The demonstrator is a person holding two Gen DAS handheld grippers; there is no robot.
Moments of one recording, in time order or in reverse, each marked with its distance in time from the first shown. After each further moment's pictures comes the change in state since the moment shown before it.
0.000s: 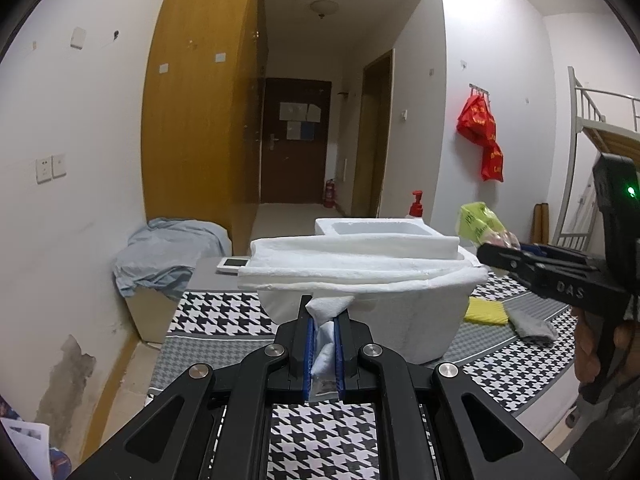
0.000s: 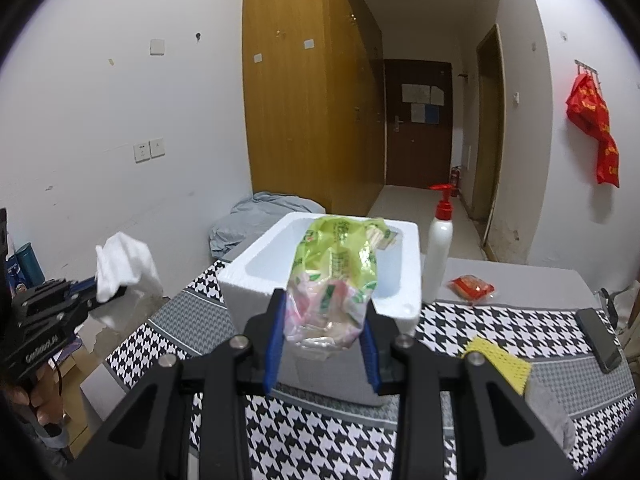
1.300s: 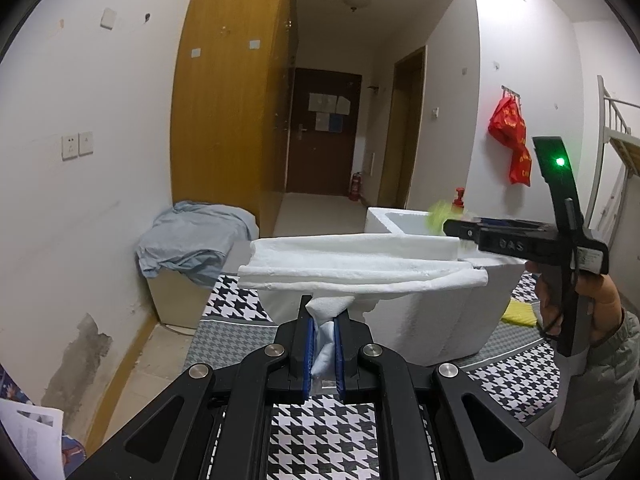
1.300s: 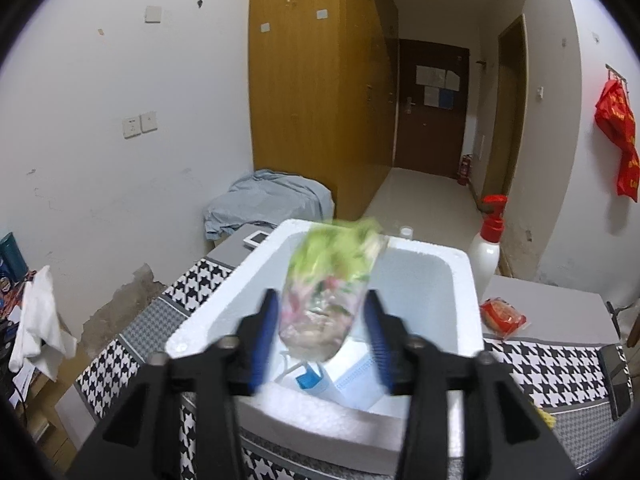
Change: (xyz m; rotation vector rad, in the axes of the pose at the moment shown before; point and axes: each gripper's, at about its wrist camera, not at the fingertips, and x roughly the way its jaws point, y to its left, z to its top) left arm 0.000 0.030 -0.004 -0.059 0.029 0.084; right arm 0.091 0.012 0.035 -0.056 0.092 0.016
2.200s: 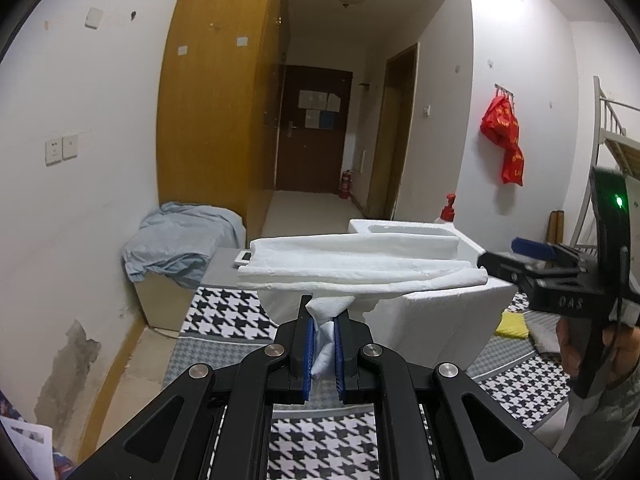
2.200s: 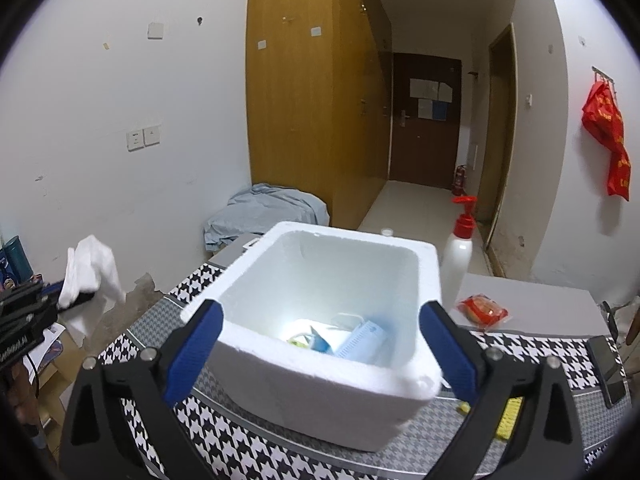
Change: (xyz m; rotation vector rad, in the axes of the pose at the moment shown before) left arm 0.021 -0.014 0.018 0.006 0.015 -0.044; right arm -0.039 -0.016 -0.018 0.020 -0.054 -0.027
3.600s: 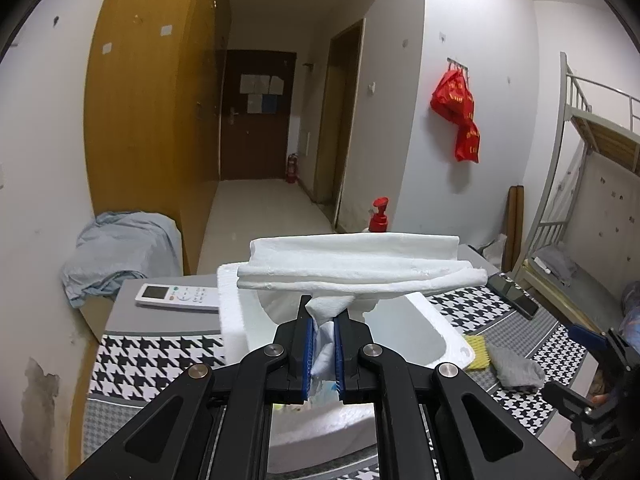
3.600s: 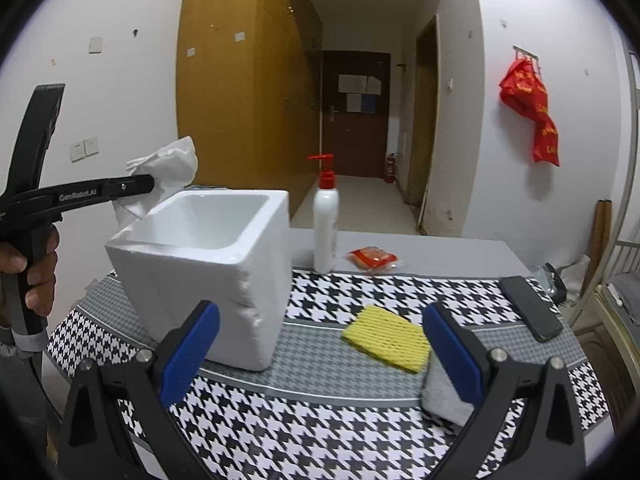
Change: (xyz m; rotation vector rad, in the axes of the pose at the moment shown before) left arm 0.087 -0.087 0.057 0.086 0.084 -0.173; right arm -0.082 -0.078 -0.064 0.102 -0.002 -0.226
